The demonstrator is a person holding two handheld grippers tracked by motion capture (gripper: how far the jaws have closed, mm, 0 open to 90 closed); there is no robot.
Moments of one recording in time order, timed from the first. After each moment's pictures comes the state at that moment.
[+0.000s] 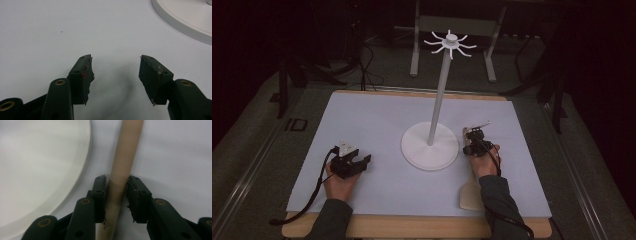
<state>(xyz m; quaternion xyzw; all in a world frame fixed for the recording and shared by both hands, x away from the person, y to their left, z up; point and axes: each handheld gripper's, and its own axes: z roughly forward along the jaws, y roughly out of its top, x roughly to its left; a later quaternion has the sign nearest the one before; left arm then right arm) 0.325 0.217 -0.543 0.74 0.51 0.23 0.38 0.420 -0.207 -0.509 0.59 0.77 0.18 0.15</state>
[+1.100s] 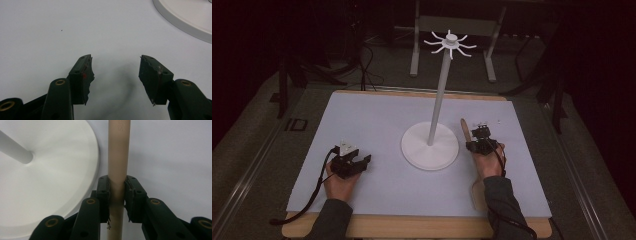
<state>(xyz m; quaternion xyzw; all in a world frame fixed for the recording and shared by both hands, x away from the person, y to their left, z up) 0.326 0.216 -0.543 0.74 0.51 0.23 0.37 0.408 -0.218 -0.486 0.57 0.76 0.26 0.16</state>
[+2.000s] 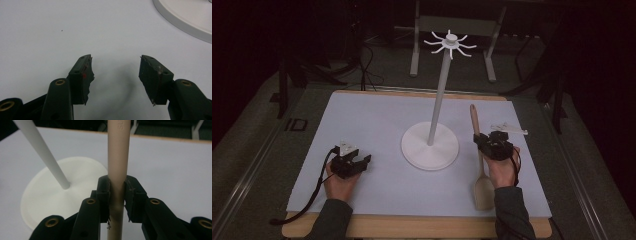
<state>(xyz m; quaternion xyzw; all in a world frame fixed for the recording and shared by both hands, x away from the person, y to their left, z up) 0.326 0.216 -0.543 0.74 0.51 0.23 0.37 0.357 -0.242 -0.440 0.51 0.72 0.41 0.23</state>
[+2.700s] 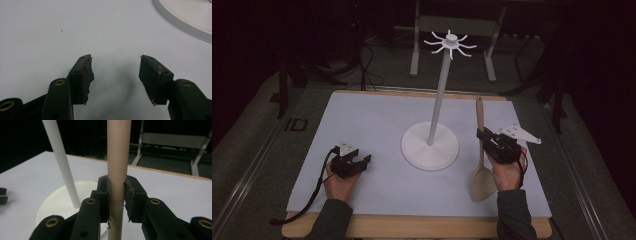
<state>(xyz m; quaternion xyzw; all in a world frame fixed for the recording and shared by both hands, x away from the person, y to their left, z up) 0.326 0.216 -0.543 0.74 0.51 0.23 0.37 0.329 -0.246 -0.415 0.45 0.69 0.50 0.28</state>
